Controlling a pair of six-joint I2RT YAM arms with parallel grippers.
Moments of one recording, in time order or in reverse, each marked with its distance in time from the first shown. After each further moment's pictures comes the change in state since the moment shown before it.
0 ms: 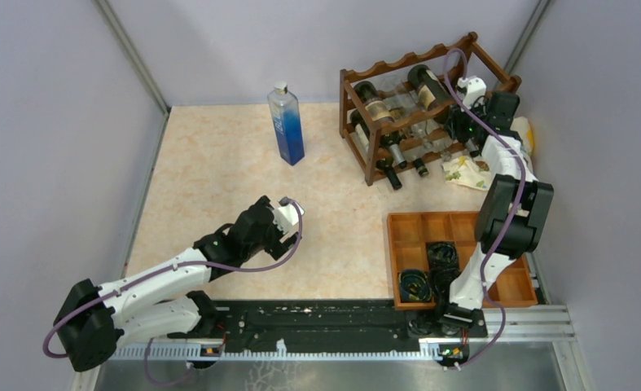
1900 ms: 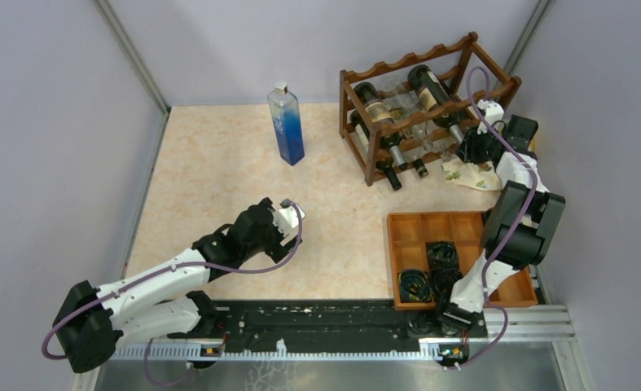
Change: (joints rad) left arm 0.000 -0.012 0.000 -0.018 0.066 0.003; right arm -0.149 -0.070 -0.183 -0.053 -0.117 0.014
